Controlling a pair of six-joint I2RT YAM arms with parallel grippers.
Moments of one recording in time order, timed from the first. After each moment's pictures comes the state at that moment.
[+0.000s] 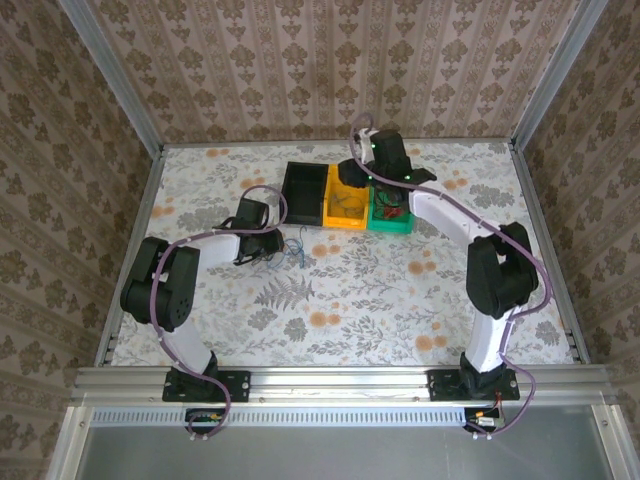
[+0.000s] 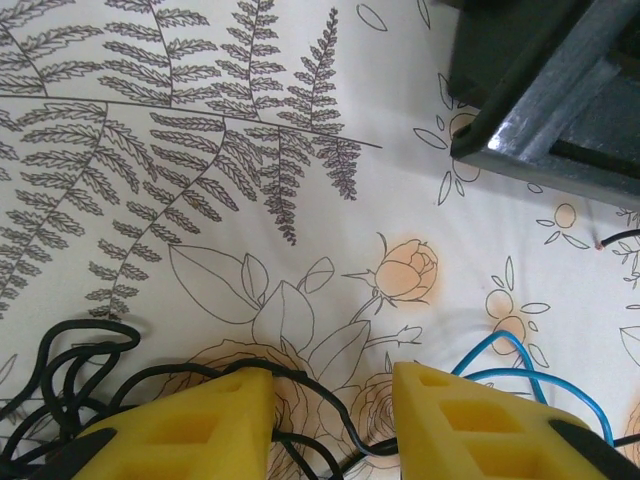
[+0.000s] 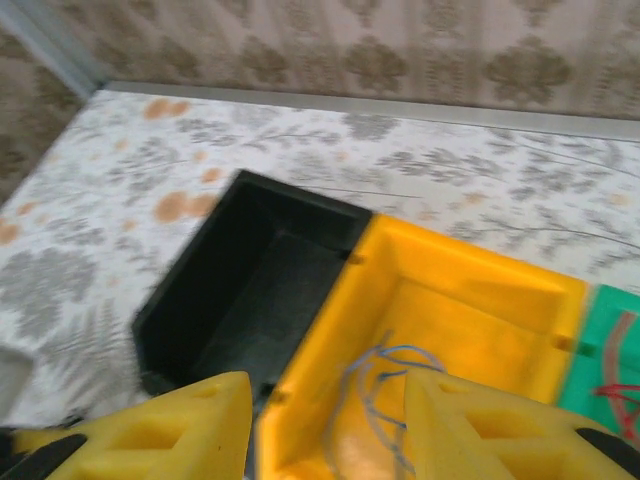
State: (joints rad) left arm -0.37 1.73 0.88 -0.15 0.09 -0.50; right arm 0.44 1.84 1.50 -0.21 -0.15 0.24
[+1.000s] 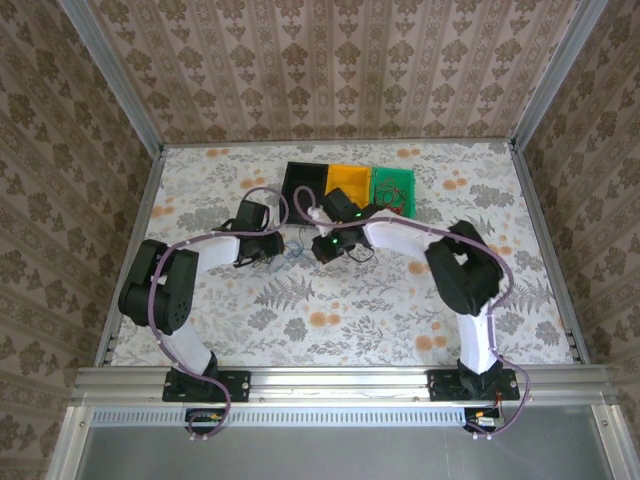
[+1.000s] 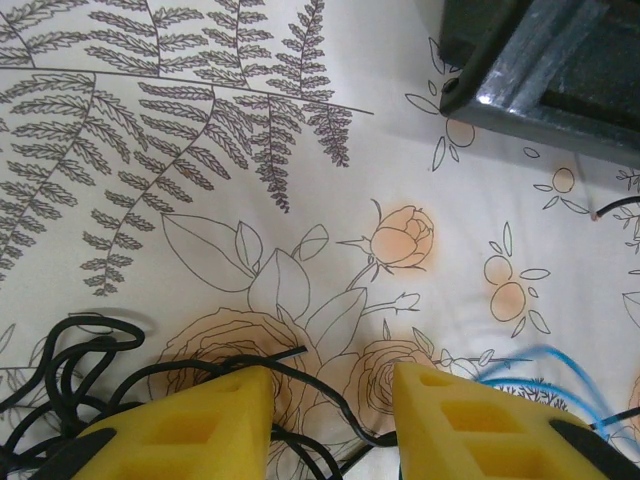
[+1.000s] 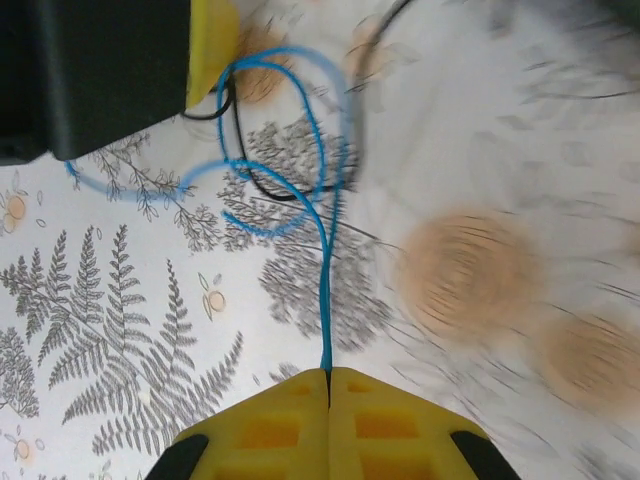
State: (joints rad) left arm -0.38 1.71 0.86 -0.16 0.08 -0.47; right arm 0.64 1.94 1.39 -0.48 -0.26 0.16
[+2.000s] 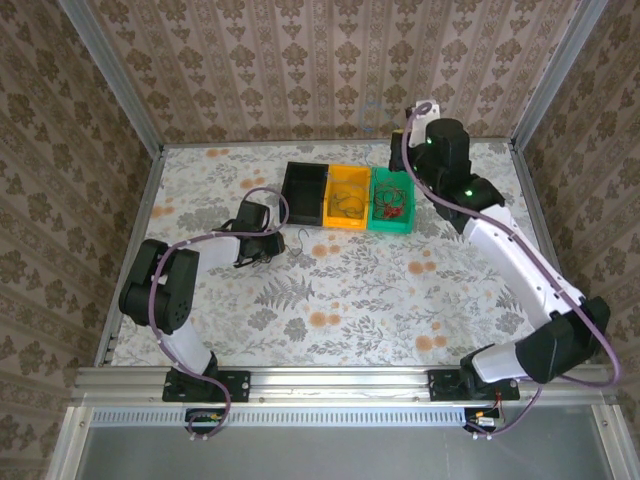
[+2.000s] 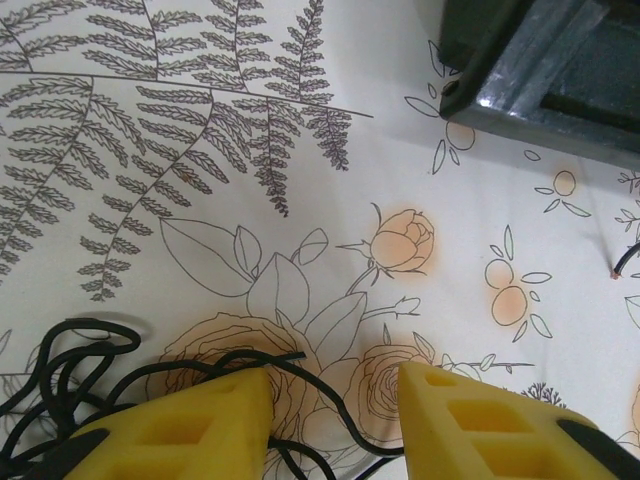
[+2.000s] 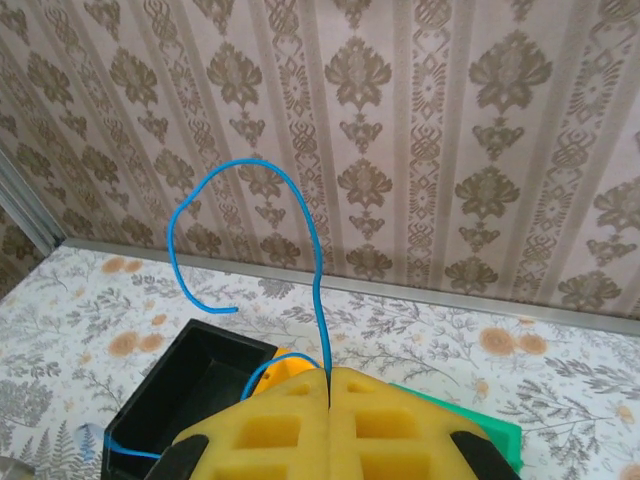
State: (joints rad) left arm -0.39 1.71 0.86 -0.15 0.08 -0.47; right arm 0.37 1.50 1.48 -0.26 0.11 0.13
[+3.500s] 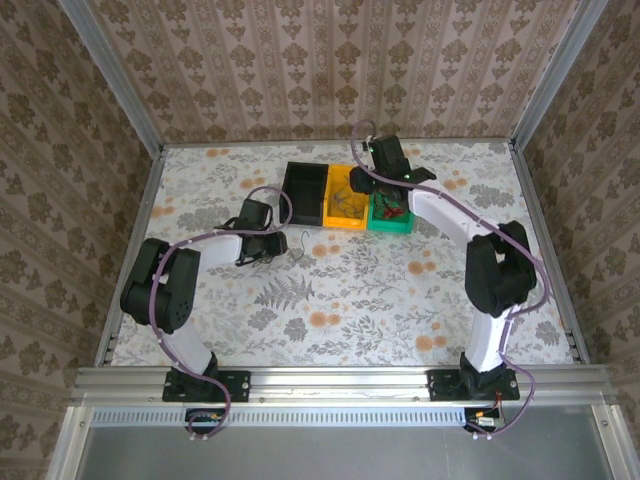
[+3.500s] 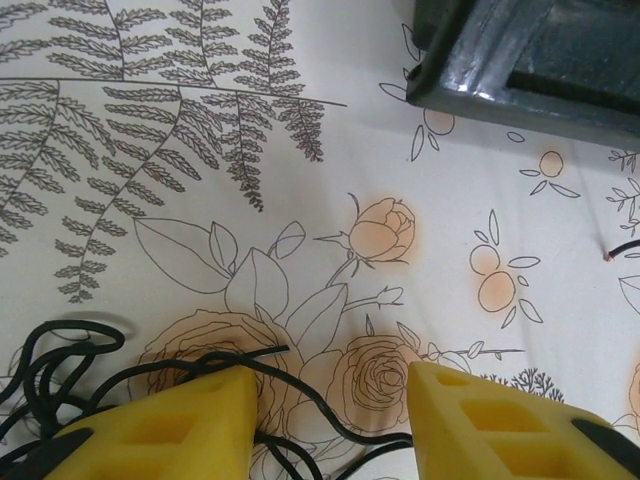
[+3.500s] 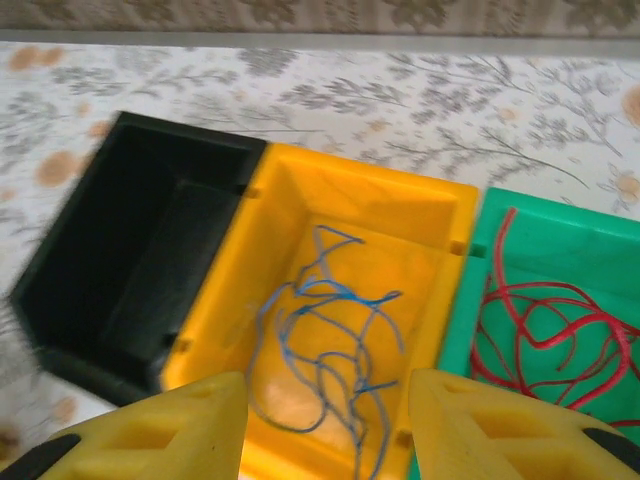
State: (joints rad) left arm -0.40 1.71 0.89 -0.19 0.08 -0.43; right arm 0.44 1.82 1.50 -0.35 0.01 0.26
